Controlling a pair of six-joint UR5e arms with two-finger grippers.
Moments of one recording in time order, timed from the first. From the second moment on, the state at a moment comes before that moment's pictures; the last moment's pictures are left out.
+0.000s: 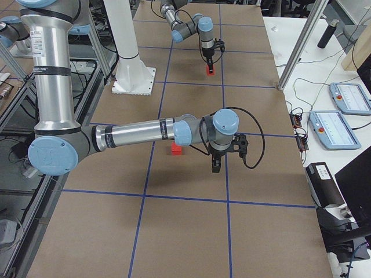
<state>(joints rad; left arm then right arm) -0.56 -2.46 -1.42 -1.68 -1.78 -1.31 1.45 -1.54 1.72 -1.58 2.46 0.22</state>
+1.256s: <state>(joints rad) -0.56 -2.57 -1.19 -1.75 -1.78 -1.23 1.45 -1.53 1.71 -1.58 2.46 0.22</state>
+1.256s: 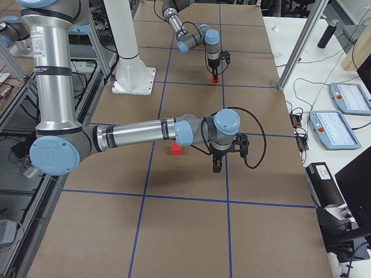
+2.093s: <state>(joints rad) -0.55 -2.57 -1.19 -1.75 -1.78 -1.23 1.45 -1.51 1.70 -1.58 2.46 0.22</state>
